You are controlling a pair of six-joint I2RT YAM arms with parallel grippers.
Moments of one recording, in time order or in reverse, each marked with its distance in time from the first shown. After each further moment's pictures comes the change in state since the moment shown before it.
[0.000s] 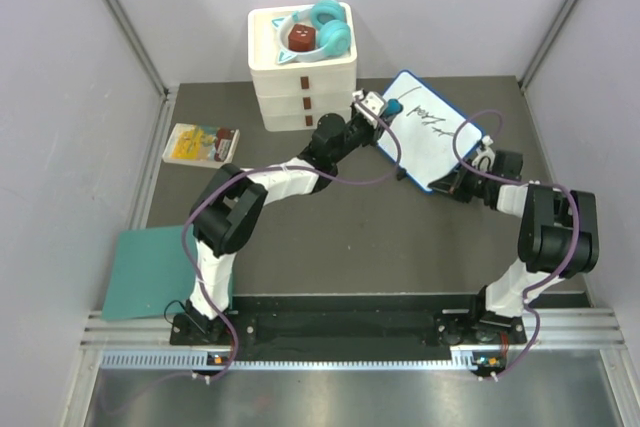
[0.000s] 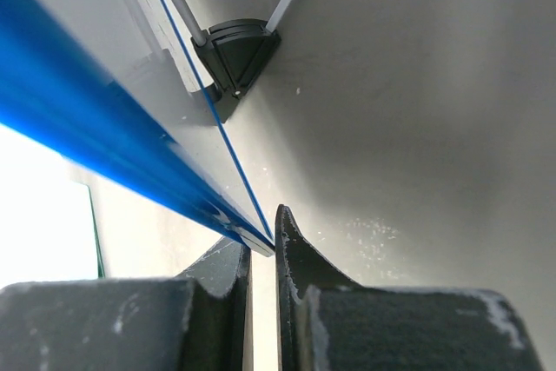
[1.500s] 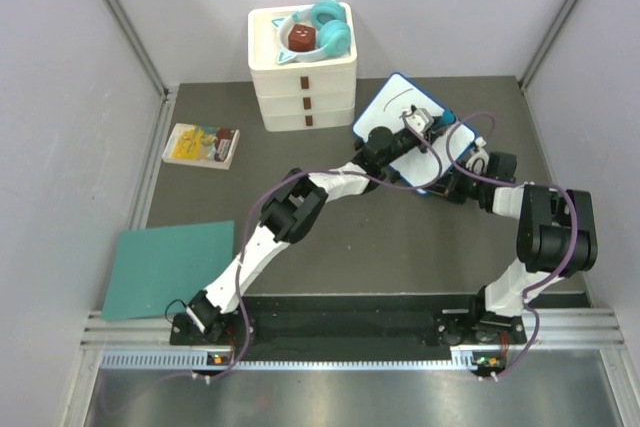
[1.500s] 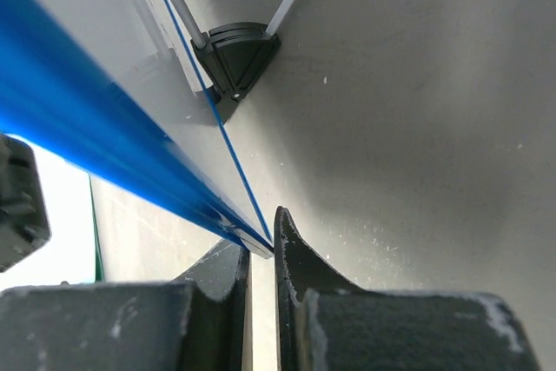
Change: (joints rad) left arm -0.116 0.668 0.738 0.131 0.098 -0.099; right arm 0.040 0.005 -0.028 0.048 -0.017 0.003
